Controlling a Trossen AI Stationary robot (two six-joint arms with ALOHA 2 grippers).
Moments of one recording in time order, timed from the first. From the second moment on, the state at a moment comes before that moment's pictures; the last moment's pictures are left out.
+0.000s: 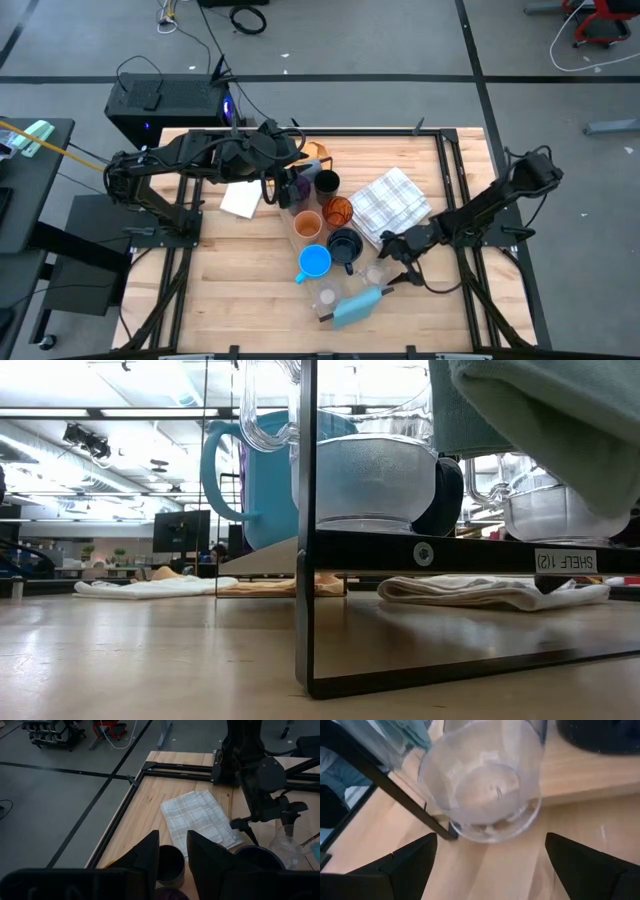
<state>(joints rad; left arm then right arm) -0.07 1.56 1.97 -0.99 -0.45 -0.08 0.37 1.40 0.20 0.59 -0.19 0.22</state>
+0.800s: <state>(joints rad) -0.01 1.56 1.97 -1.01 -0.45 -0.09 0.34 0.89 0.20 0.07 -0.15 0.27</state>
